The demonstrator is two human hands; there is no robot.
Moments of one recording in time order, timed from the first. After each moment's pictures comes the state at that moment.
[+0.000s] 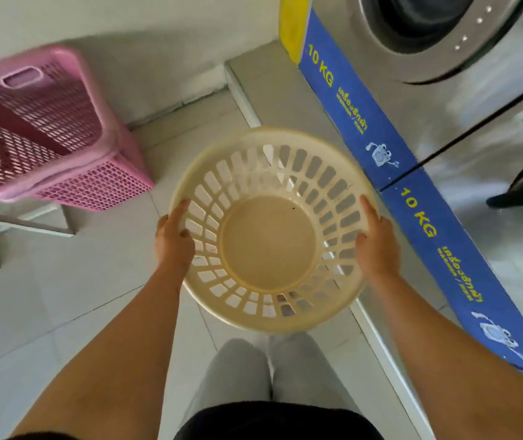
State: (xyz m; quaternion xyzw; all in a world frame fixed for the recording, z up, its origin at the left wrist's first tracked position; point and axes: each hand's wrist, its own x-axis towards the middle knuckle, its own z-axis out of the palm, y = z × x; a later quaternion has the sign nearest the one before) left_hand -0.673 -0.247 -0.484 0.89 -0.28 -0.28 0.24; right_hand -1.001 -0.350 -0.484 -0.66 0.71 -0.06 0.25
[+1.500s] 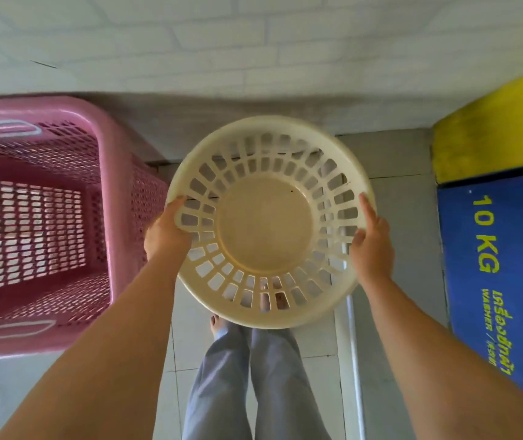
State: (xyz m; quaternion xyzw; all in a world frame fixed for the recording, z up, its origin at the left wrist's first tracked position) left_hand -0.274 -0.636 -0.696 0.93 -0.06 -0.33 0.17; right_hand -0.547 -0.835 -0.698 -0.72 0.62 0.03 0.30
